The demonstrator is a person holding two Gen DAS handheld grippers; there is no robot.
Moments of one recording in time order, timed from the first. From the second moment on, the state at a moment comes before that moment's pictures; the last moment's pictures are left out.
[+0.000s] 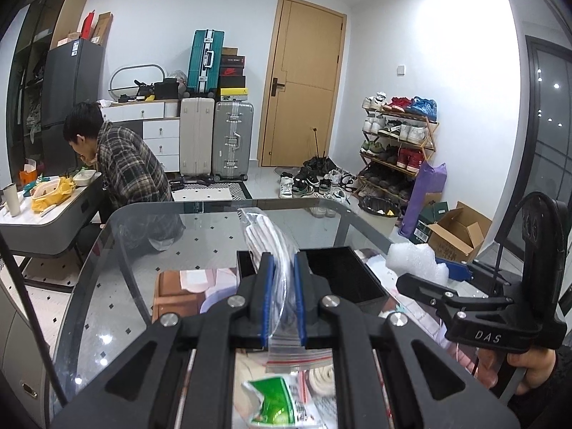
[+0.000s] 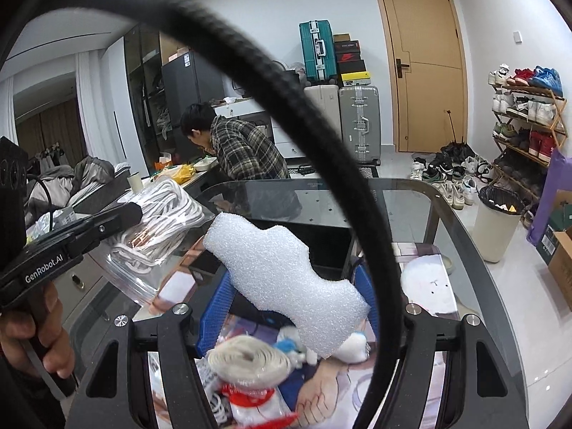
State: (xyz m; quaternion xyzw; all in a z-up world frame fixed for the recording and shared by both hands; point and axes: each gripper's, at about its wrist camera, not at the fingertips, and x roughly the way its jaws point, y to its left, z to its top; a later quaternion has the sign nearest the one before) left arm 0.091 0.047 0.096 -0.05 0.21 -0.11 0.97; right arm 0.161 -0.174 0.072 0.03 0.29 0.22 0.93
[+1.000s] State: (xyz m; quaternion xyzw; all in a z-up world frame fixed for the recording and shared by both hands) left arm 0.148 0.050 0.094 -0.05 0.20 -0.11 0.97; right arm 0.232 -0.163 0.125 -0.06 0.23 0.19 0.95
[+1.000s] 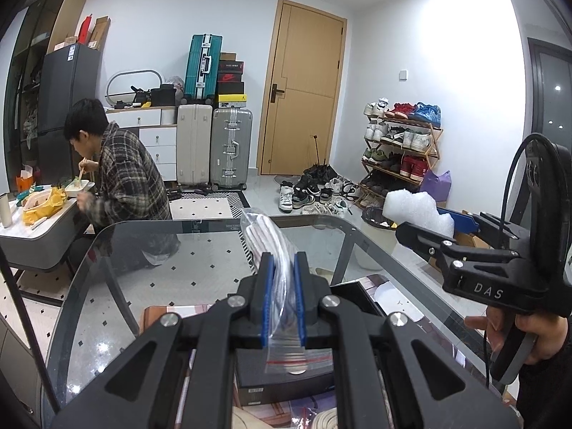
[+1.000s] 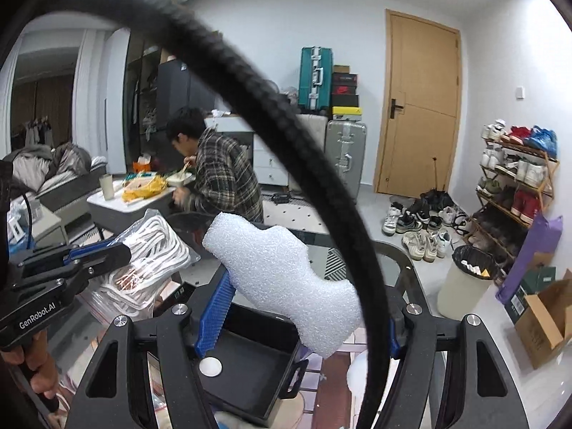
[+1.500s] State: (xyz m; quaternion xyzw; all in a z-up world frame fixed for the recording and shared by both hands) left arm 0.178 0.036 0.060 -0.03 0.24 -0.11 0.97; right arm 0.251 -0.123 0.066 -0.08 0.29 0.22 0.93
